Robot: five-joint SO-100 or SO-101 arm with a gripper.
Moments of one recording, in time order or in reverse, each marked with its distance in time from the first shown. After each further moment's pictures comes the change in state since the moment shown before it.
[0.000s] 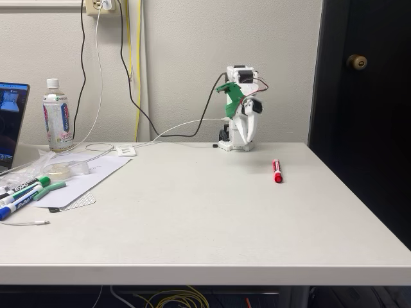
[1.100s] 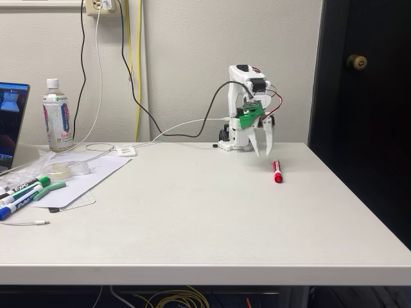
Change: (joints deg) arm -12.1 -8.2 -0.4 6.2 -6.6
